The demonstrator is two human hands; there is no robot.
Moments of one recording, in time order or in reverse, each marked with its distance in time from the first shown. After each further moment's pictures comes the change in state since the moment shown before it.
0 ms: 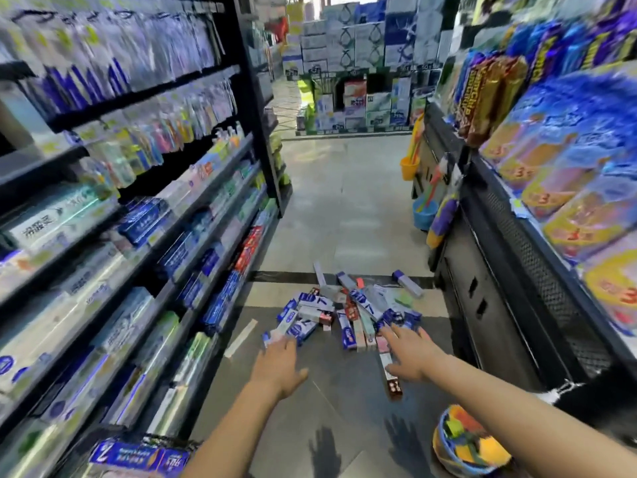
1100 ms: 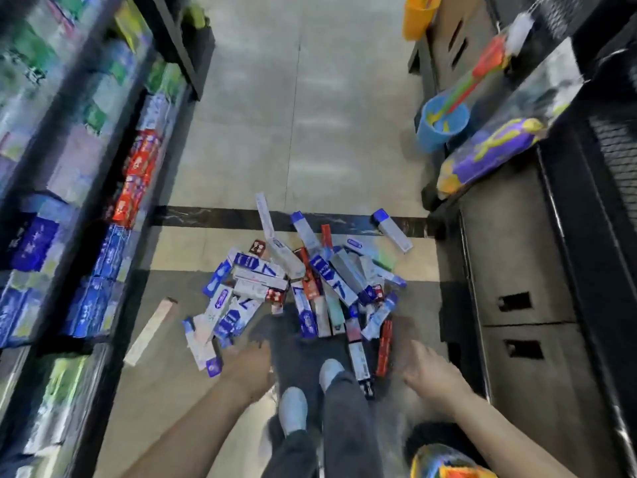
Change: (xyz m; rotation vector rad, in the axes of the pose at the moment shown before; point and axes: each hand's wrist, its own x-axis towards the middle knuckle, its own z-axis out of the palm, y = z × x) left_hand 0.532 0.028 0.049 -0.005 -0.430 0.123; right_hand 0.416 0.214 0.060 0.416 -0.417 0.439
